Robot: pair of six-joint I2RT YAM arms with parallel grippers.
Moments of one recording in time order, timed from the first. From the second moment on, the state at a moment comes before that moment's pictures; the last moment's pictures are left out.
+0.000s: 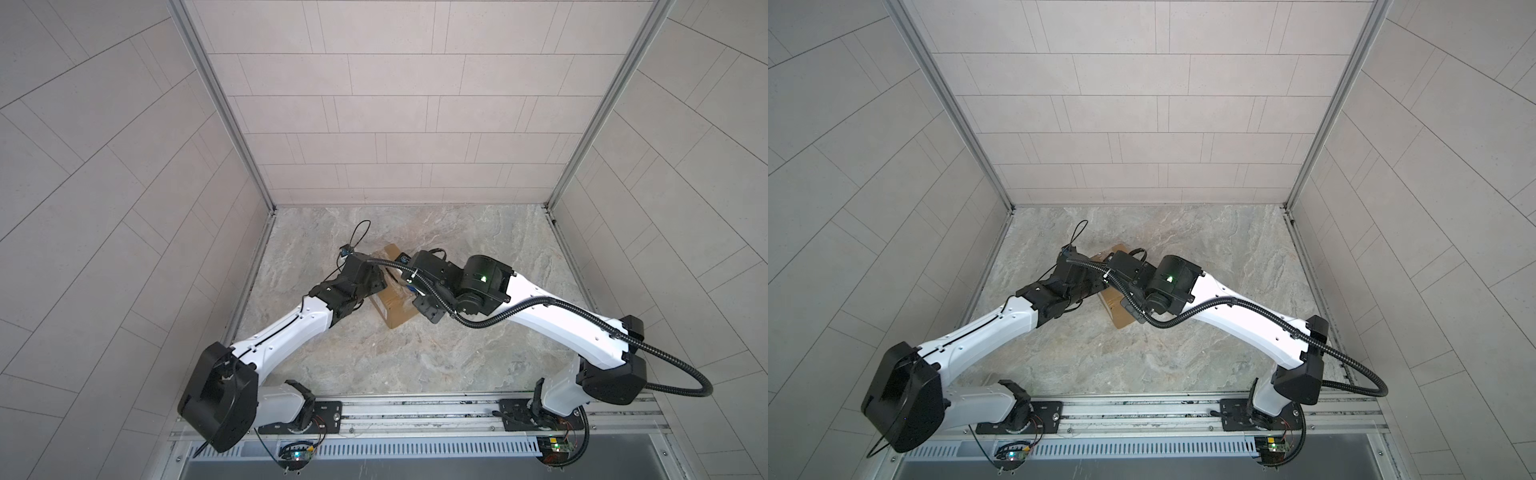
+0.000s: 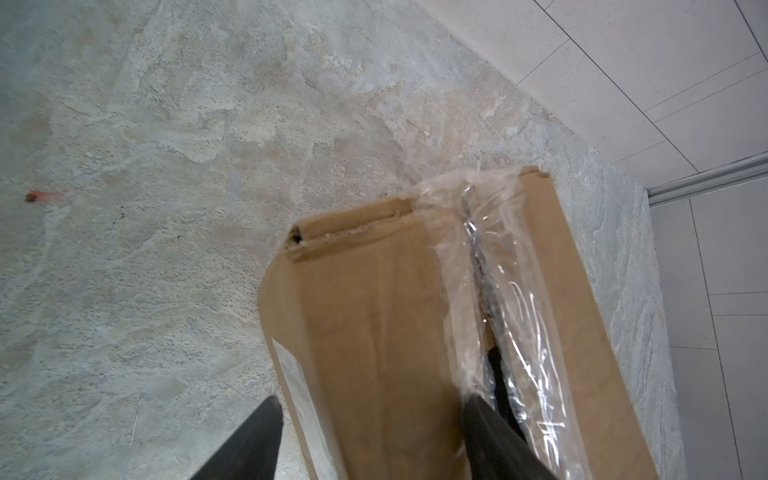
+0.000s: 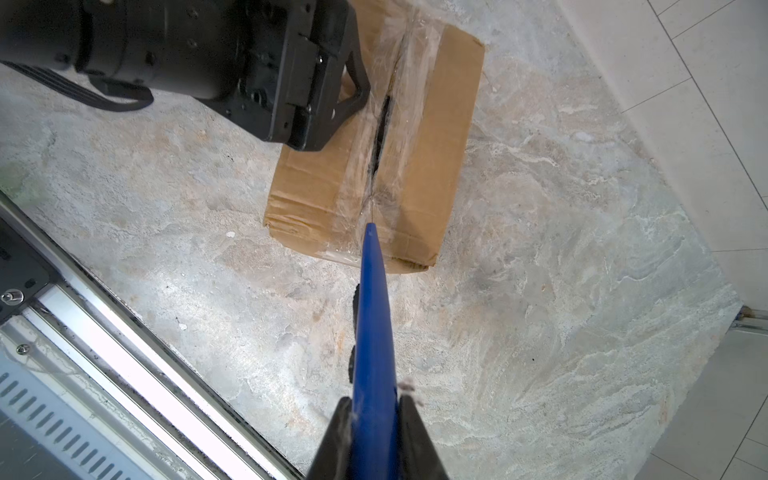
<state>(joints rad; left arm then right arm) -0.55 1.29 0.83 -0.30 -0.18 -0.84 1.07 1.58 1.77 -1.32 0.33 0.18</state>
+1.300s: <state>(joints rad) -0.55 1.28 0.83 -0.31 -0.22 -0.85 1.07 1.65 1.85 -1.41 0.29 0.19</state>
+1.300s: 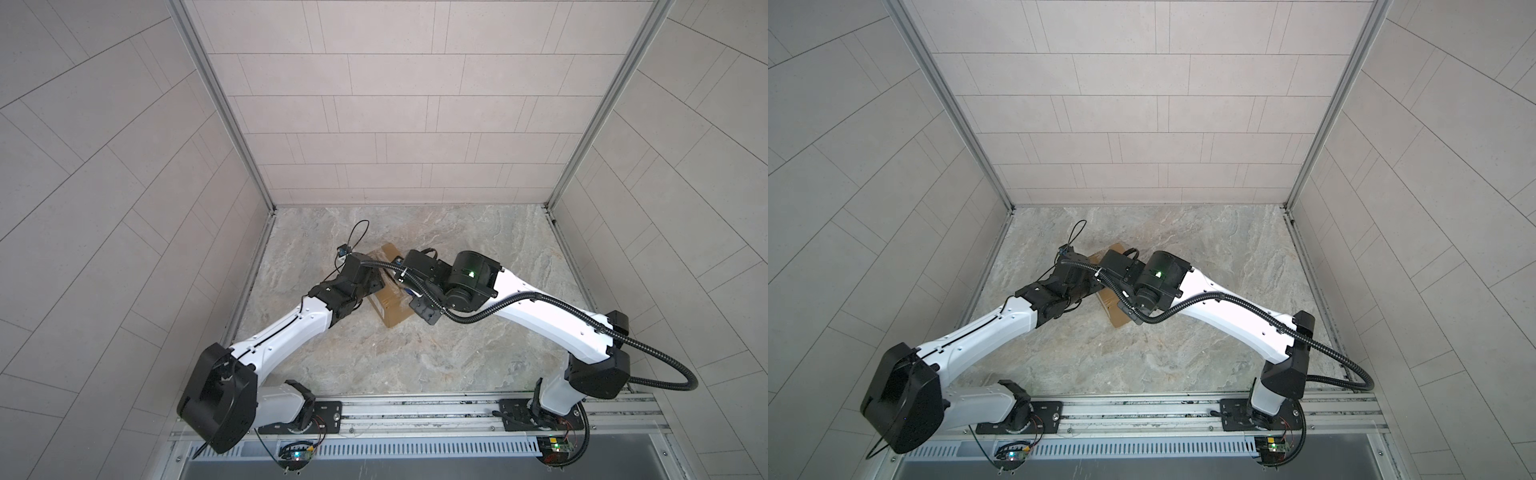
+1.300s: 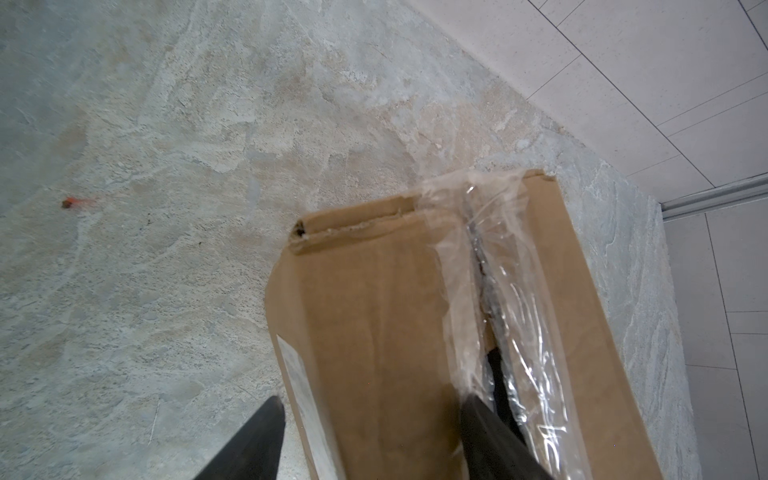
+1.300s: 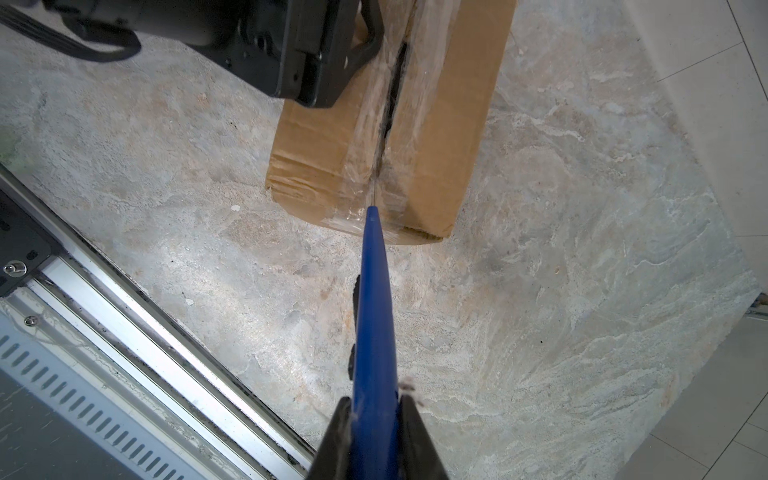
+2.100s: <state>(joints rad) -0.55 1.27 0.82 -0.33 -0.24 -0.85 1.07 1.71 1.93 -1.48 0.28 0.20</state>
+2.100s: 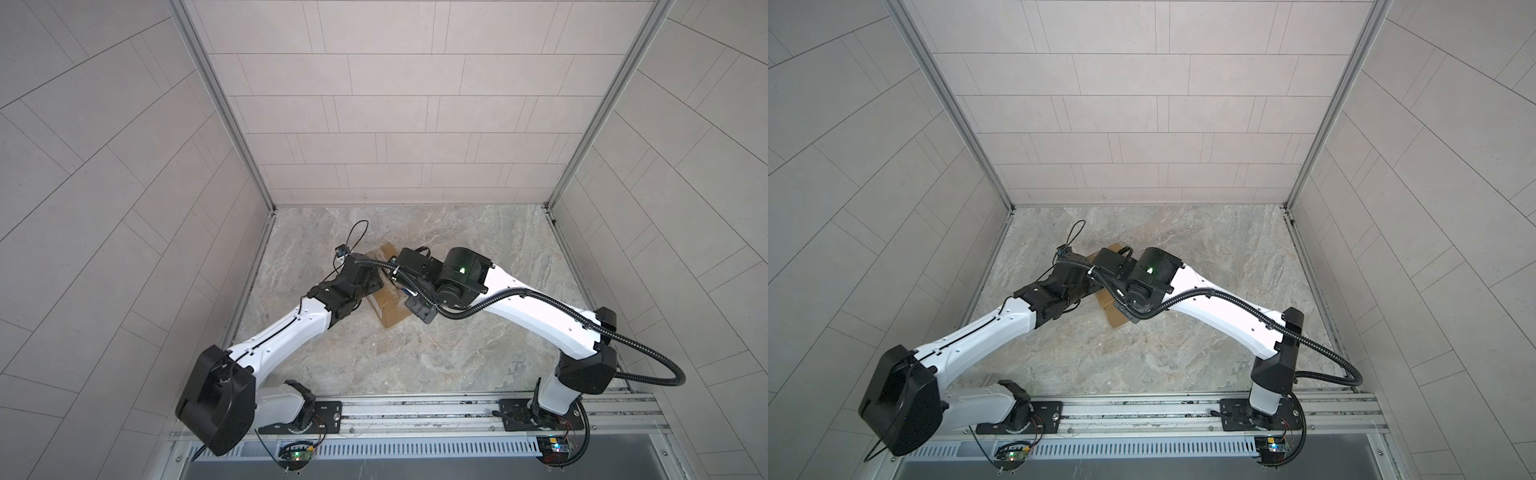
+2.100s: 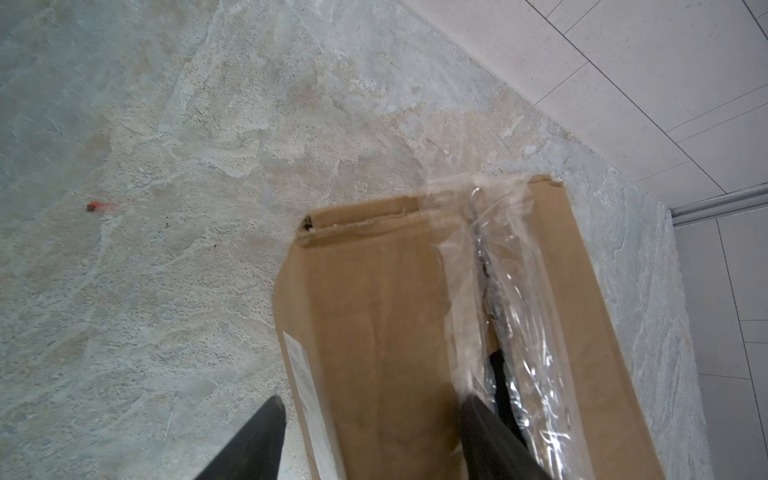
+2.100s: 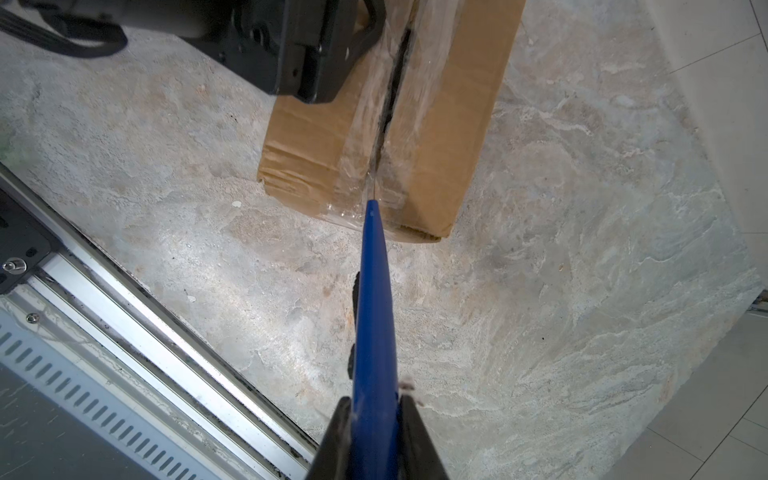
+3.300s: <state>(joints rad) -0.44 1.13 0.83 -0.41 -0.05 -0.78 1.03 1.72 1.92 -1.41 0.27 0.13</state>
